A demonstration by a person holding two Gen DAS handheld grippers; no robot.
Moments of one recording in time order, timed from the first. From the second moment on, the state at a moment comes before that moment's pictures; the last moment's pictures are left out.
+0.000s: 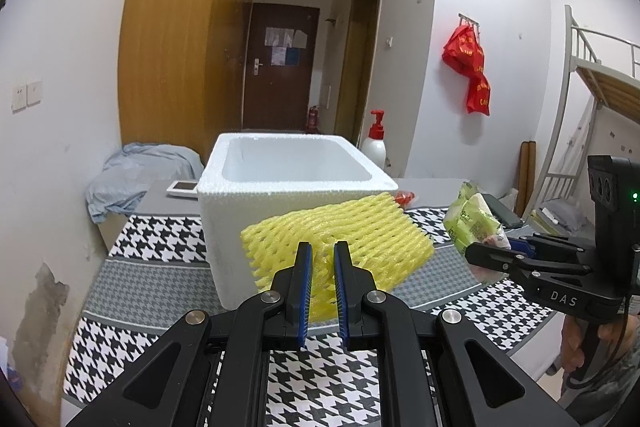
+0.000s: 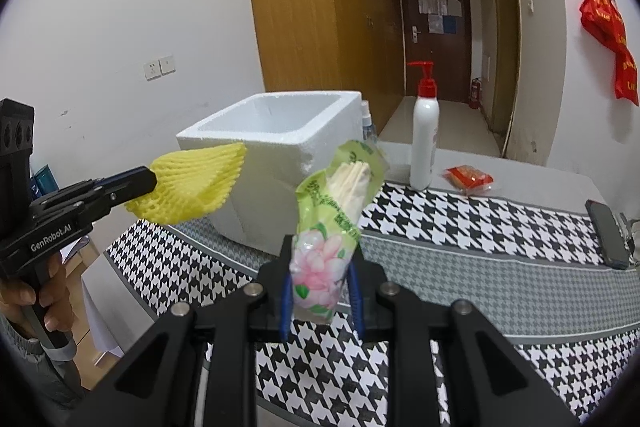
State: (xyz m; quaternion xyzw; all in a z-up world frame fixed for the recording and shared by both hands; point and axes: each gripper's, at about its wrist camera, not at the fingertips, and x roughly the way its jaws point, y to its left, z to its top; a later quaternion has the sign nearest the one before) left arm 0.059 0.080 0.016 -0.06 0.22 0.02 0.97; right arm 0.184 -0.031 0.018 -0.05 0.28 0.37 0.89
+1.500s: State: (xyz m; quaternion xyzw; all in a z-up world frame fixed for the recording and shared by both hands) left arm 0.108 0.119 0.060 -0.05 0.19 0.05 0.98; right arm 0.225 0.029 0.073 -0.06 0.23 0.42 0.88
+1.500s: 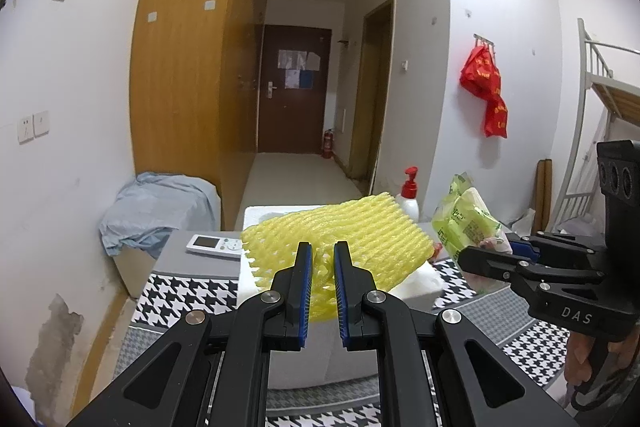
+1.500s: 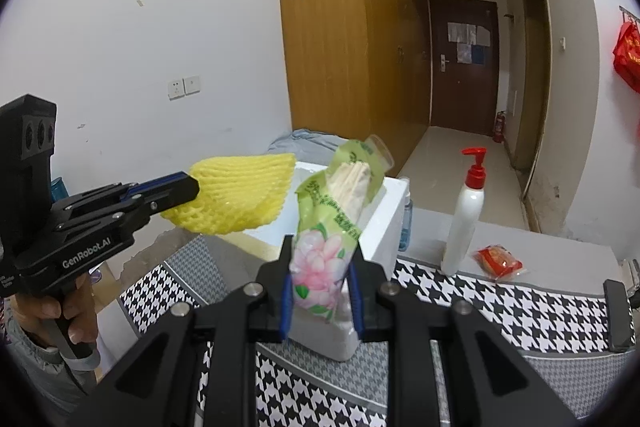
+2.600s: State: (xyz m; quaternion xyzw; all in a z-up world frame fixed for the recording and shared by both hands) left arm 0.187 0.121 0.046 -0.05 0.24 0.02 0.97; right arm 0.248 0.011 0.071 -0.04 0.25 0.38 0.89
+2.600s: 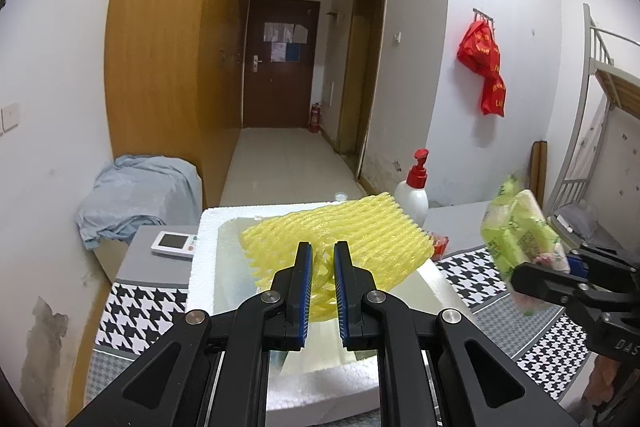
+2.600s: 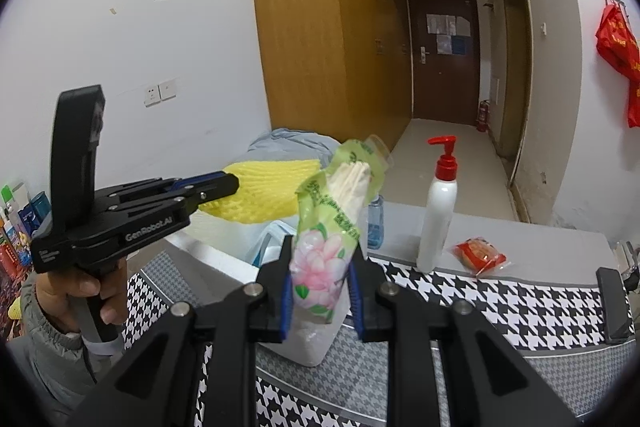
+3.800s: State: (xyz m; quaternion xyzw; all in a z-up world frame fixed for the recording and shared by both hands) left arm 0.140 0.140 0.057 -0.06 0.20 0.08 0.97; right arm 0.246 0.022 0.073 -0.05 0.24 0.39 0.89
